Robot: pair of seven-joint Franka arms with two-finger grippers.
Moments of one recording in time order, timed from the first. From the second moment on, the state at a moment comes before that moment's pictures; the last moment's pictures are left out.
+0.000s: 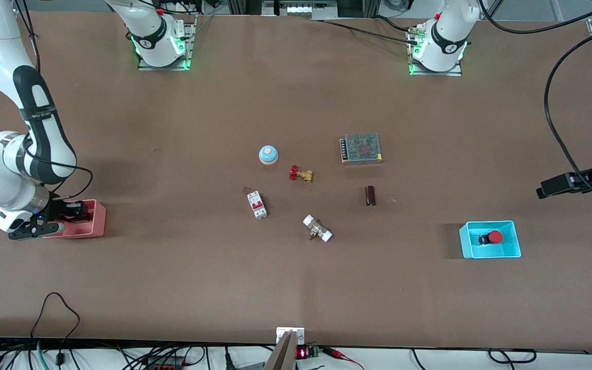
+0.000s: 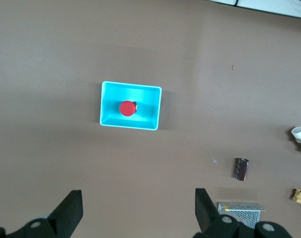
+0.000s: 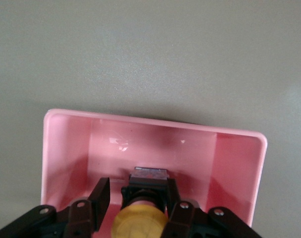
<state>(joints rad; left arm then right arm) -0.01 0.39 0.11 -1.17 -0.09 1.53 -0.08 -0.19 0.62 -0.04 -1.75 0.04 2.41 -0.45</state>
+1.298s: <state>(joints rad) 0.12 0.17 -0.02 -1.47 -0.09 1.61 -0.07 -0.18 0.56 -0.04 -1.73 0.04 2.38 -0.51</state>
